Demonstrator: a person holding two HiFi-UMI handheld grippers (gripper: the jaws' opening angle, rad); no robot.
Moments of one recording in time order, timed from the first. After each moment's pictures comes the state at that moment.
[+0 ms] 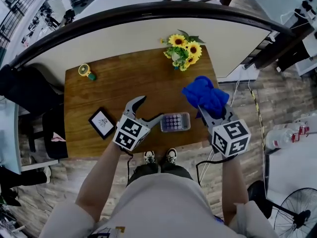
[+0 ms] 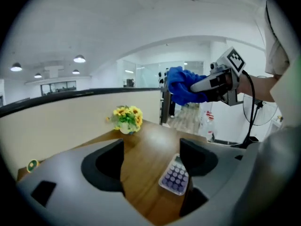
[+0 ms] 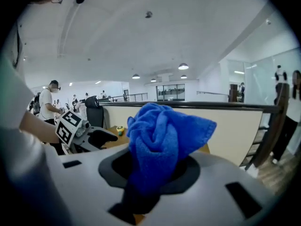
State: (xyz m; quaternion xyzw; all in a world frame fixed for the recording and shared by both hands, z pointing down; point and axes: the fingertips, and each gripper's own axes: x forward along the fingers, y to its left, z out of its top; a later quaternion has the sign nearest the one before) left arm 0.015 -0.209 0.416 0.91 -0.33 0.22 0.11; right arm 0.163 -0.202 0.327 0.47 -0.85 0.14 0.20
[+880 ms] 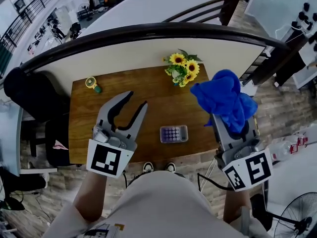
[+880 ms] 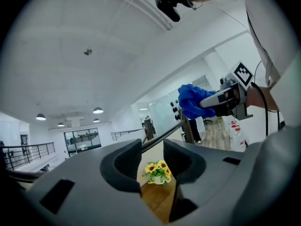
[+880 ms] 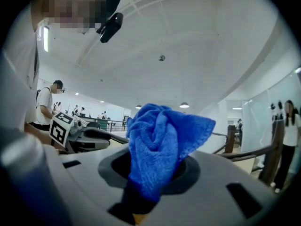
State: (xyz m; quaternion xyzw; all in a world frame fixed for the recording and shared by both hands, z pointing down) left arm -0.030 -0.179 0.158 0.88 -0.46 0.06 -0.10; right arm 0.146 -0.149 0.120 0.50 -0.86 -0.03 0.06
